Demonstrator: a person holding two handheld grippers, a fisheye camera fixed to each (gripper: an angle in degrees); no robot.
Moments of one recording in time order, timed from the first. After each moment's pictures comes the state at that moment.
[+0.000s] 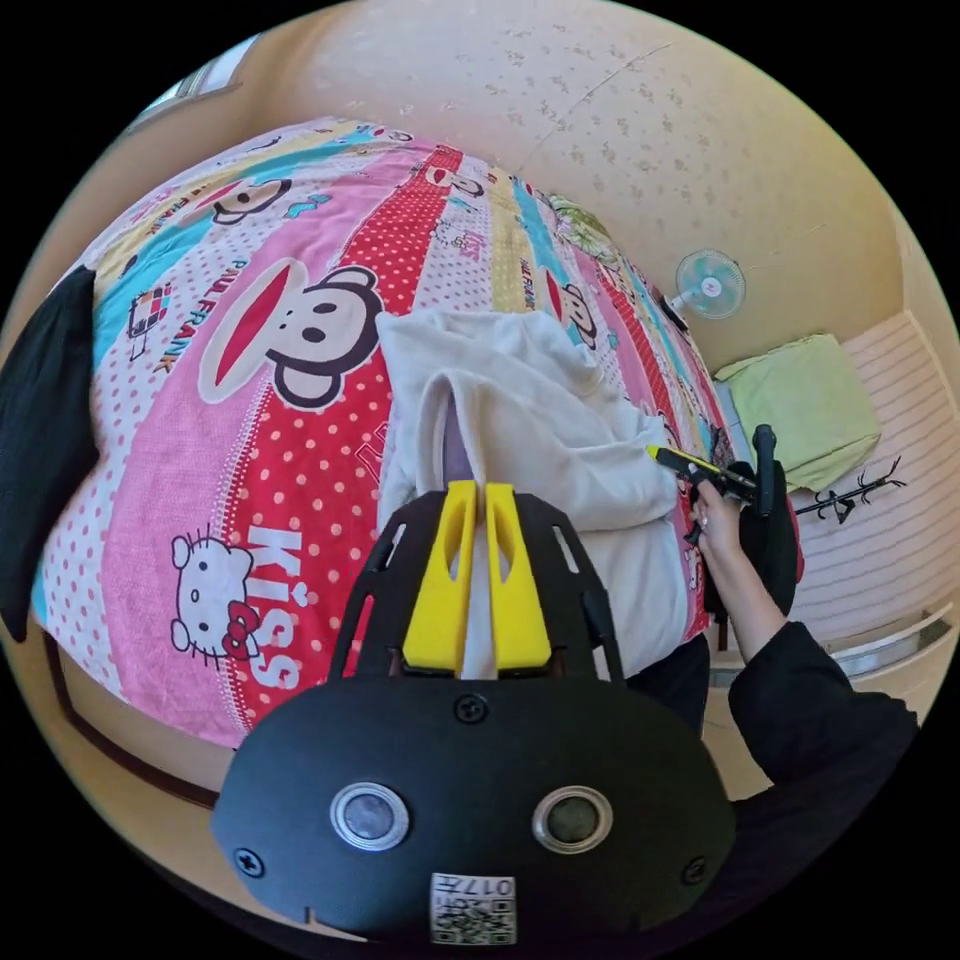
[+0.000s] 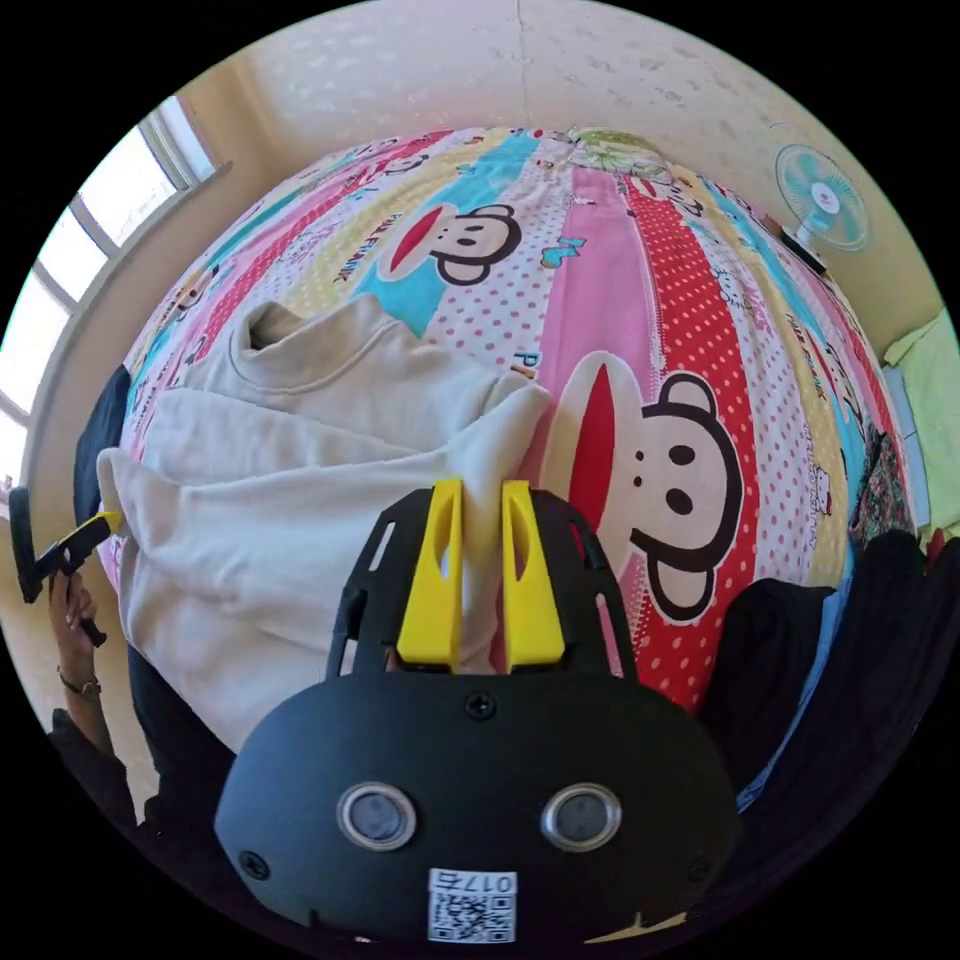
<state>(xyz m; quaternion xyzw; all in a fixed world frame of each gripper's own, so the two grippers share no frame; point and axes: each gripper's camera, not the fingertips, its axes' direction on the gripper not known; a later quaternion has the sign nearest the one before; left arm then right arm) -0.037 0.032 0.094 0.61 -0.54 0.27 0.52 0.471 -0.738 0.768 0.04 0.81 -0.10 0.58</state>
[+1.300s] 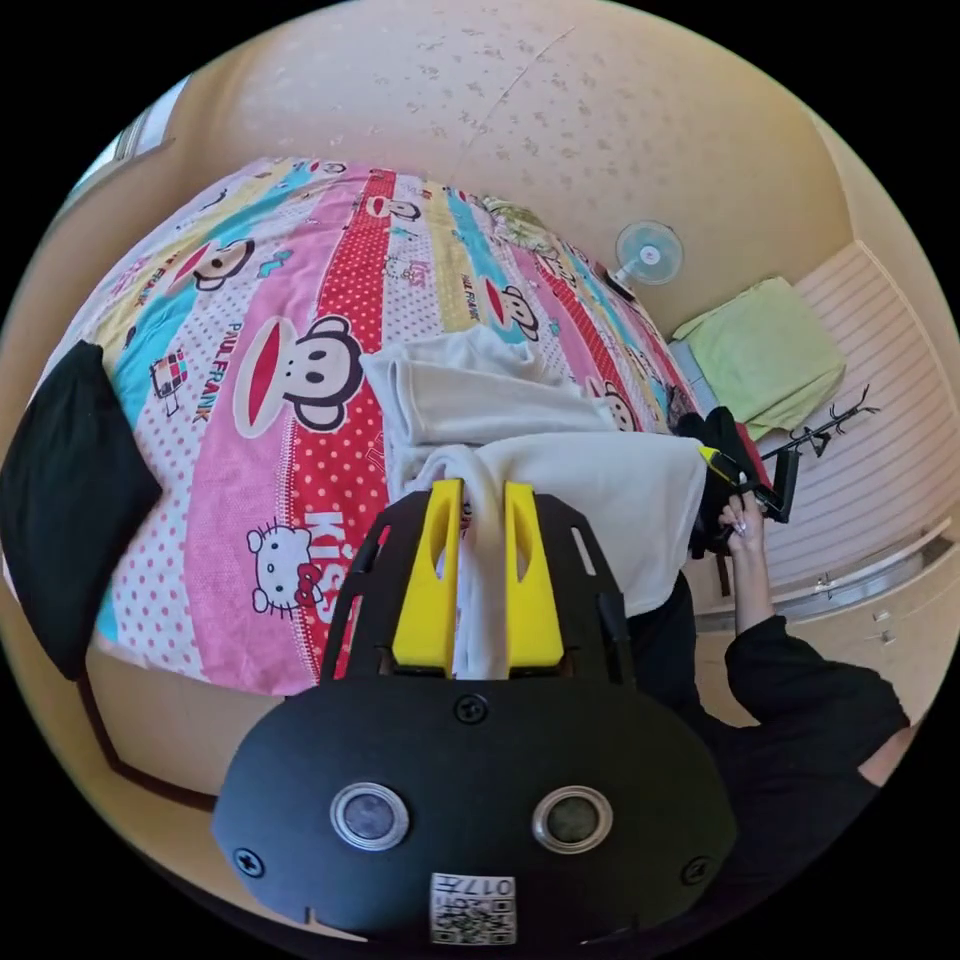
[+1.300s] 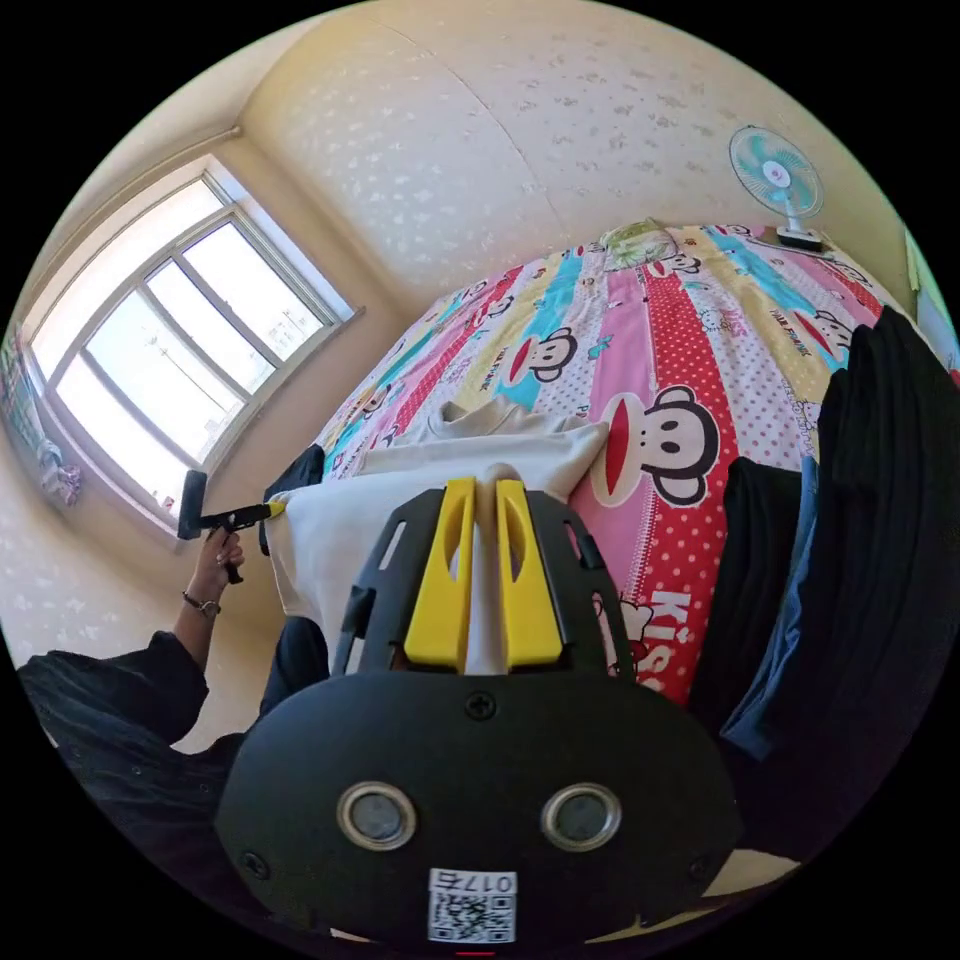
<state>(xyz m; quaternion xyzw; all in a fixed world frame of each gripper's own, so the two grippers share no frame) -0.031 0.119 0.151 0.55 -0.58 0.30 0.52 0.303 -0.495 0.730 0.14 0.62 -0.23 0.74</state>
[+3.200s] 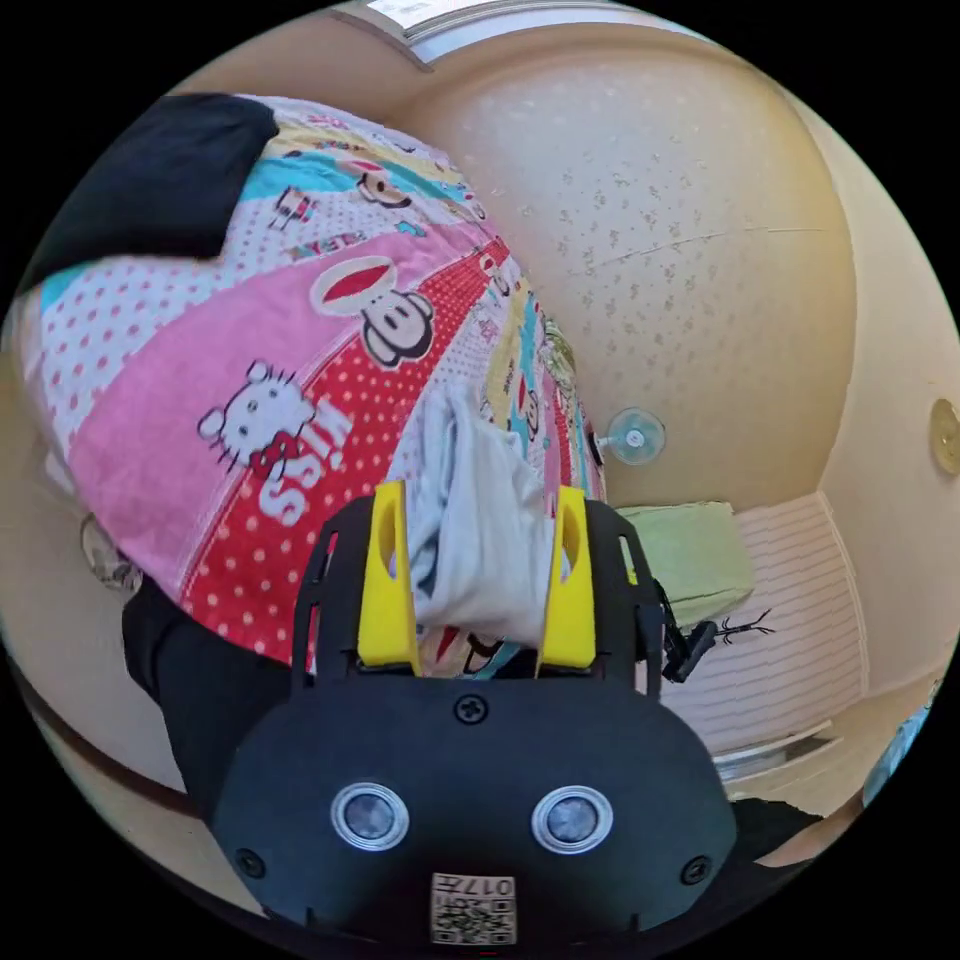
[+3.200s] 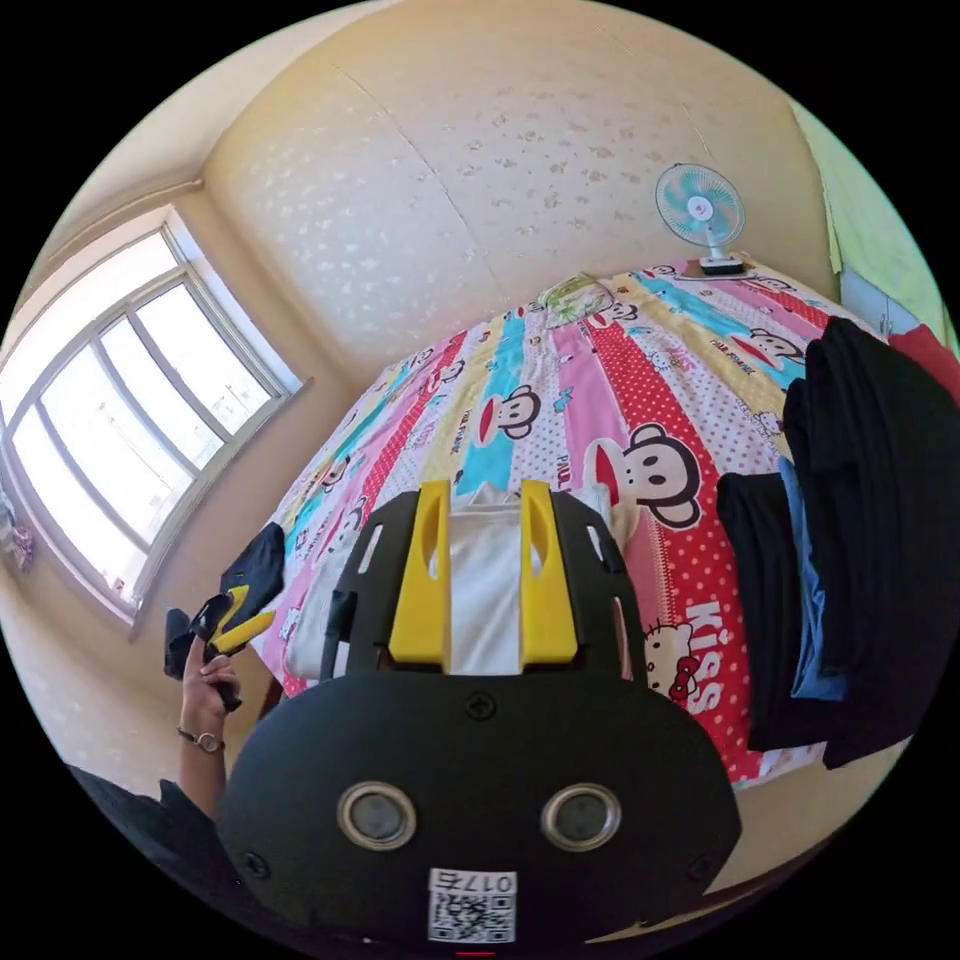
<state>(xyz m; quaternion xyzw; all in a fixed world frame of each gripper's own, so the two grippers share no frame) -0.163 0.151 -0.016 0.70 -0.28 0.33 0.56 0.236 -0.474 0.852 0.28 0.64 -0.24 0.68</state>
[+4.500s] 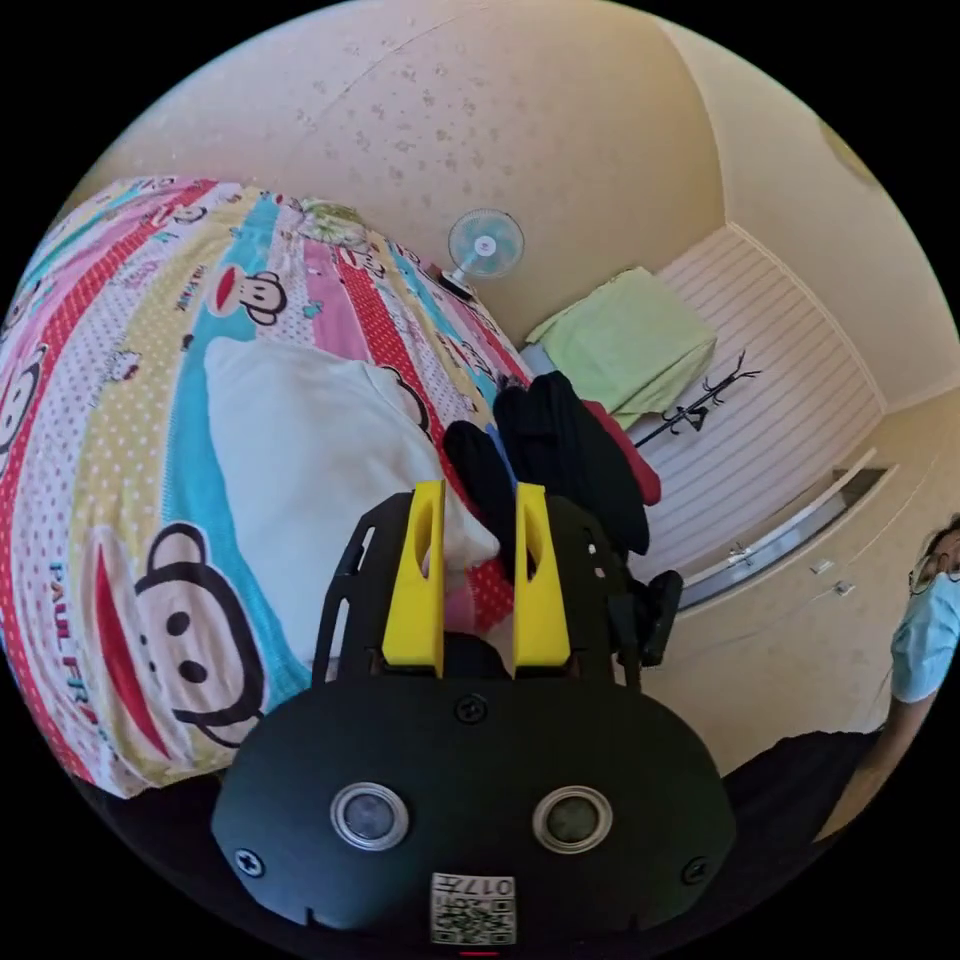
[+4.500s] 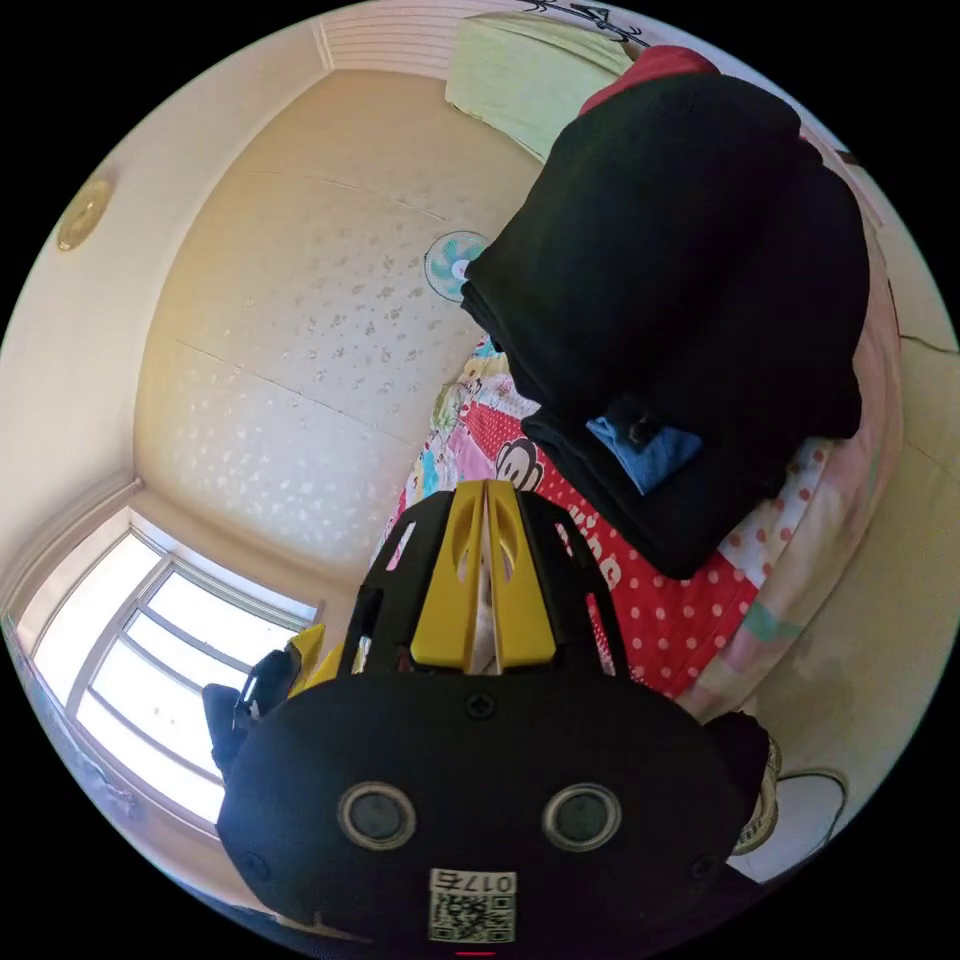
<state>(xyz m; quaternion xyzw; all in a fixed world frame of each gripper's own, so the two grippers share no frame) -0.214 -0.272 0.096 0.47 -0.51 0.47 0.55 0.355 -0.363 0.712 0.59 0.42 -0.15 0.67</state>
